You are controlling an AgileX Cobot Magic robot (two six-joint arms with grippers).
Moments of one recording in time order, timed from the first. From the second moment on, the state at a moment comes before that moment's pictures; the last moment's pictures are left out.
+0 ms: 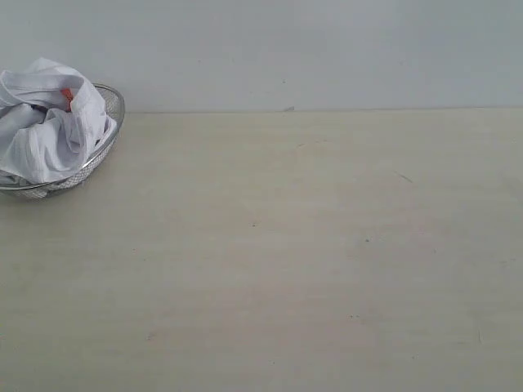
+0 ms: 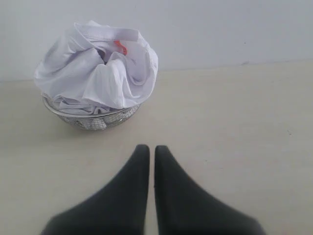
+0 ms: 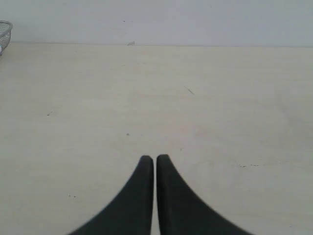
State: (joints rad) left arm -0.09 0.00 0.00 0.00 0.28 0.04; right arm 0.07 0.13 0.00 0.11 0.23 -0.06
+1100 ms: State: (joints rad) left arm -0.09 0.73 -0.44 -0.08 -0.21 0.08; right arm 0.07 0.13 0.00 0.11 0.23 -0.06
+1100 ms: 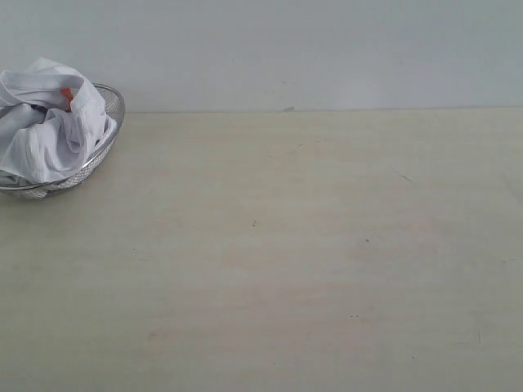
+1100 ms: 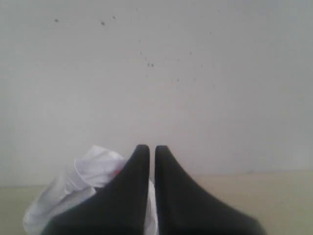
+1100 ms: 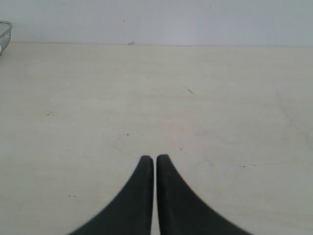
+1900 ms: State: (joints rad) left arm -0.09 0.90 -0.45 -0.08 -0.45 0.08; right arm 0.07 0.13 0.00 0.11 0.23 -0.06
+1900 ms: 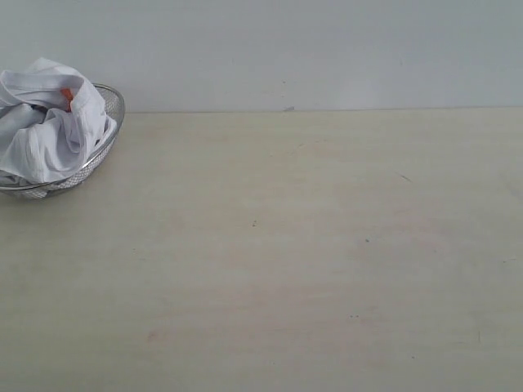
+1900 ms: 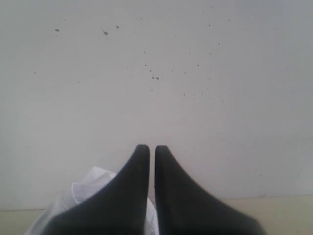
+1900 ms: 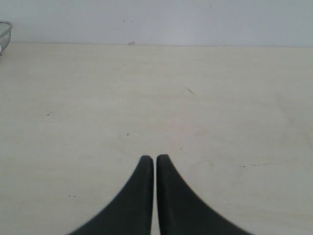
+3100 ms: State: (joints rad) left arm 0.19 1.69 -1.41 -0.31 0.40 0.63; right arm 0.07 0.14 0.00 0.10 -0.09 0.14
